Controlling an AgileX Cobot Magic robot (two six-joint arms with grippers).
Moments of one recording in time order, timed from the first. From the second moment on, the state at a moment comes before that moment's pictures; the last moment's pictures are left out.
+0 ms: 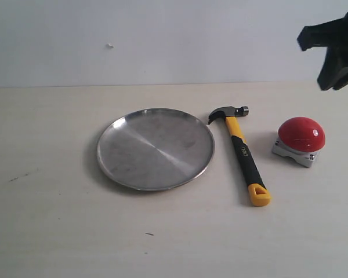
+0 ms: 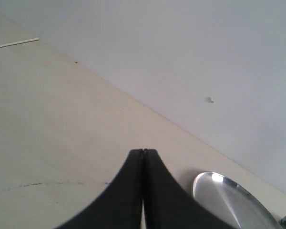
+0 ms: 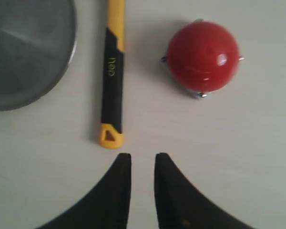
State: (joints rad) left arm 0.08 0.01 0.00 0.07 0.19 -0.60; right arm 0.13 1.58 -1.44 0.12 1.22 0.01
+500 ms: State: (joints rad) left arm 0.08 0.01 0.00 0.07 0.19 -0.60; right arm 0.16 1.78 -1.44 0.27 1.20 0.00
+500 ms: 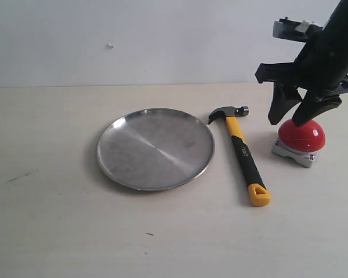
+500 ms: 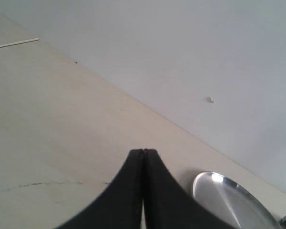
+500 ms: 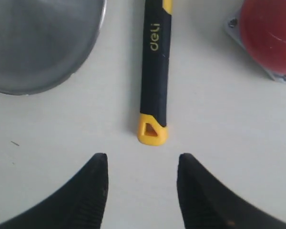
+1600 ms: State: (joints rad) left arm 0.08 0.01 0.00 0.07 0.19 -0.60; right arm 0.21 2.36 -2.08 0.15 1.22 -0.01
